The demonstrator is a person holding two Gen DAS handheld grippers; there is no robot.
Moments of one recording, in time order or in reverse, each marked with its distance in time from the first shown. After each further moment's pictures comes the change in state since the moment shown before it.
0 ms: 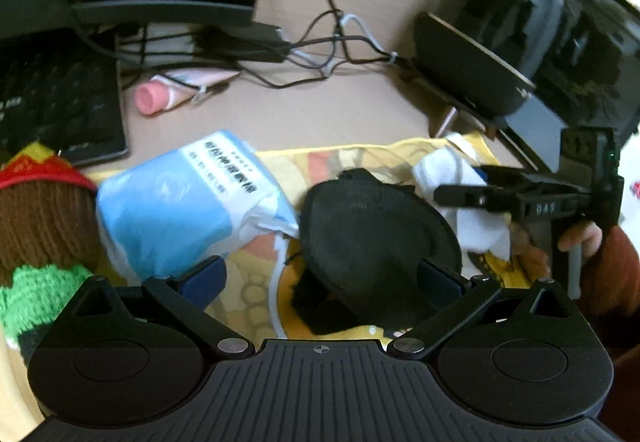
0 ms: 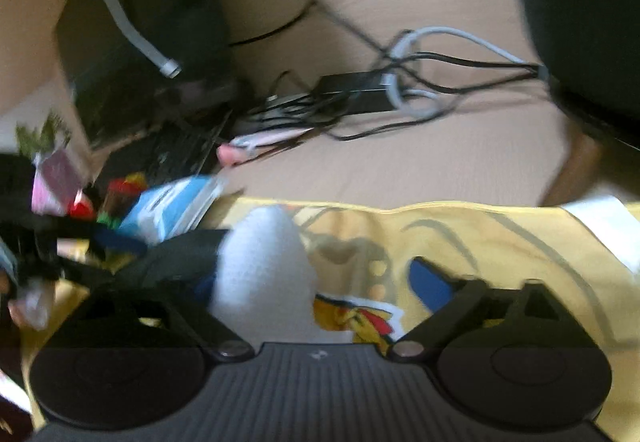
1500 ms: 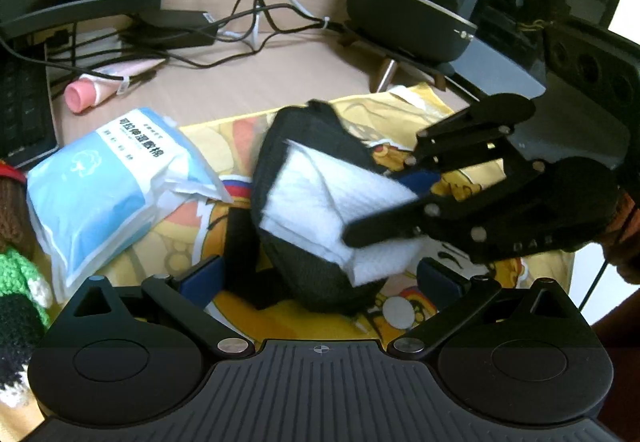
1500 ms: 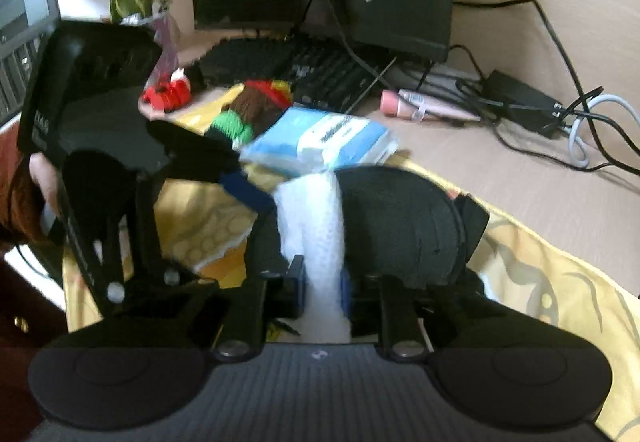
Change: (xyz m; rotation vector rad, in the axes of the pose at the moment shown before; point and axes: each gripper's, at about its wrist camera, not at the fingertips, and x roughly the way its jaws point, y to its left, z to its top) left arm 0.007 -0.035 -0.022 0.179 0.048 -0.063; right arm 0.014 0.123 -0.003 -0.400 0.167 0.165
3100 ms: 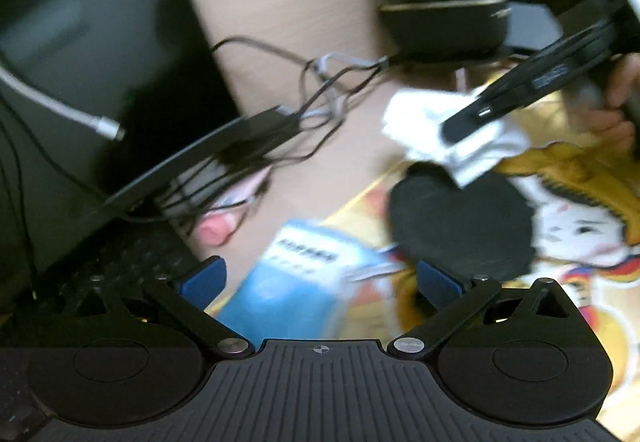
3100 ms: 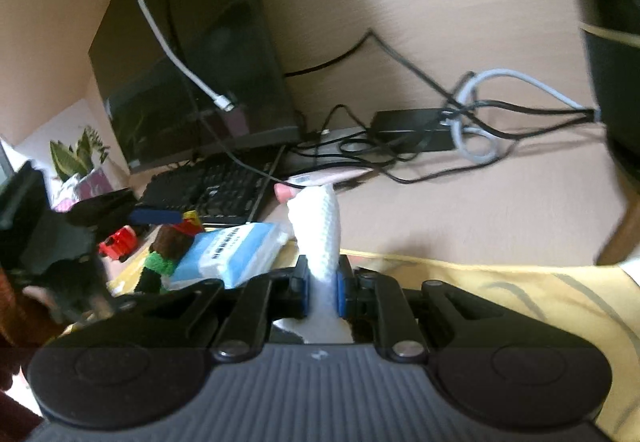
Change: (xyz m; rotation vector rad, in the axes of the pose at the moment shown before) left arm -0.018 0.013 0.021 0.377 -0.104 0.396; right arm -0.023 -0.080 -0.004 0.334 -0.253 -0.045
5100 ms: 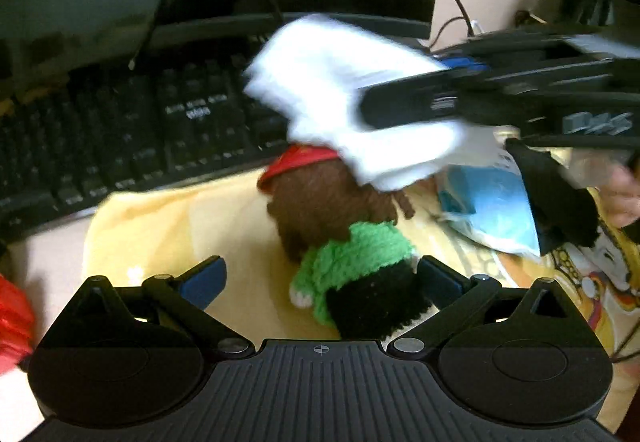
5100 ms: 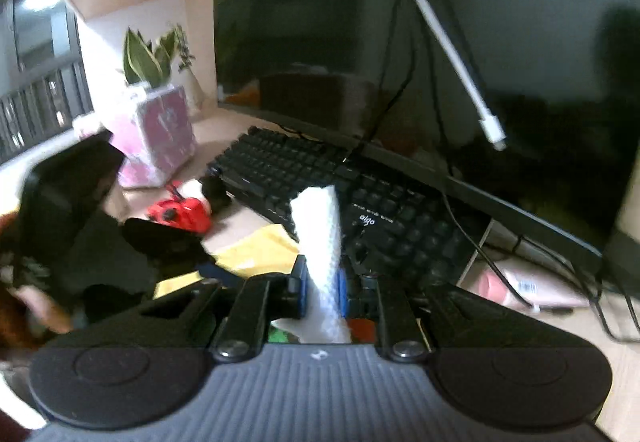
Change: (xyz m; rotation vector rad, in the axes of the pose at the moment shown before) left arm -0.037 0.085 -0.073 -0.483 0.188 -0.013; right arm 0.158 0.182 0.045 -0.406 0.114 0.106
